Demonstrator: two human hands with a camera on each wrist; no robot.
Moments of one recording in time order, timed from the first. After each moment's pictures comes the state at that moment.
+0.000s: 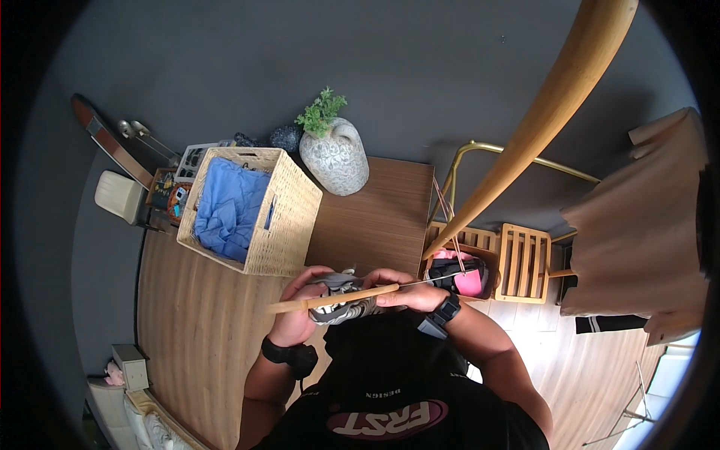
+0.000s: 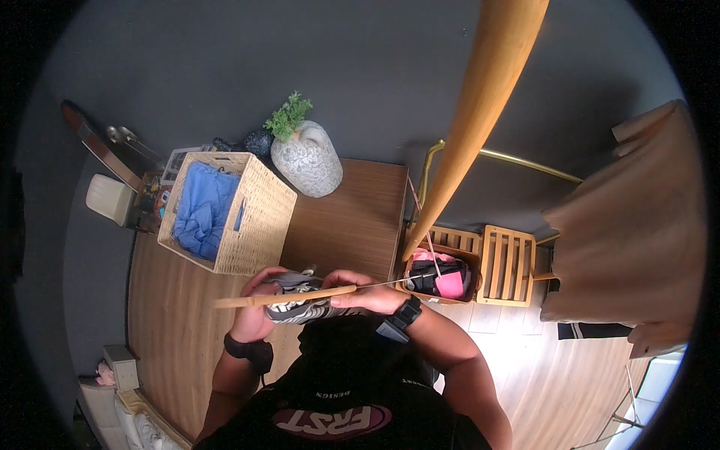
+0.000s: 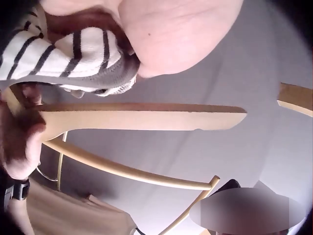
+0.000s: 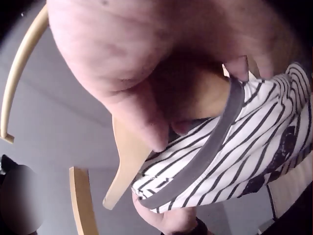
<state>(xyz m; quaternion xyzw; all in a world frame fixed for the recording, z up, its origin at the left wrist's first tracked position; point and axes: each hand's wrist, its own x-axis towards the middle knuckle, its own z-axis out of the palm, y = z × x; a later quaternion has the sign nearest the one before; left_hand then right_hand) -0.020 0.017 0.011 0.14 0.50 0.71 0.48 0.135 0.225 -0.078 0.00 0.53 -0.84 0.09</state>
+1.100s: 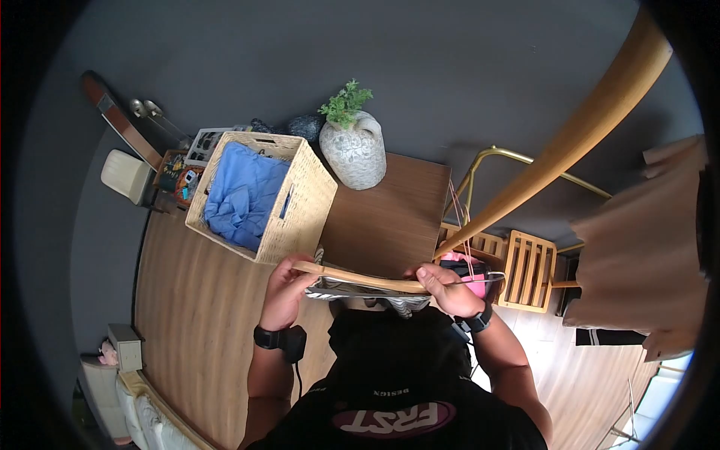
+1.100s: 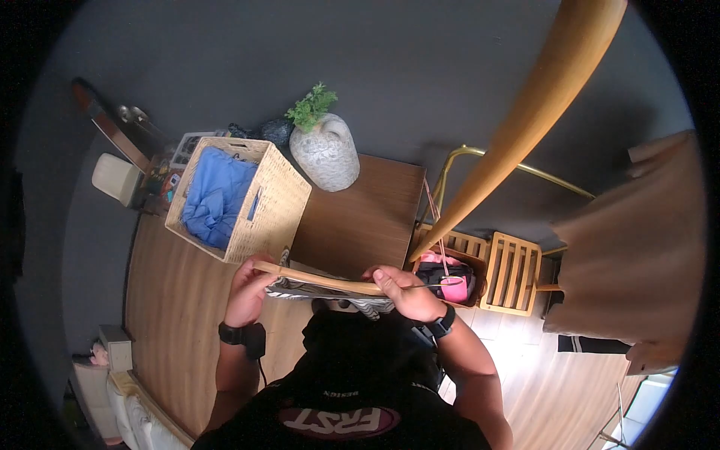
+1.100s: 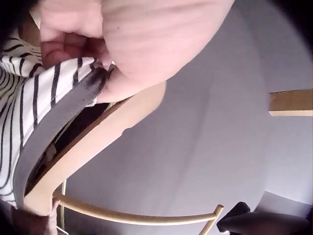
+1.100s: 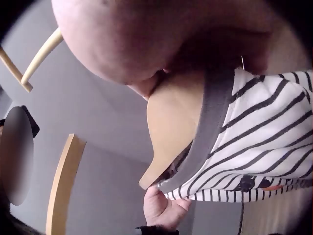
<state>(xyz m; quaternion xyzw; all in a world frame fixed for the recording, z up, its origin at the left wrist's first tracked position) -0.060 -0.020 -0.015 0.16 0.61 0.69 0.35 0.166 0.235 -0.063 0.12 0.71 -0.69 -0.07</state>
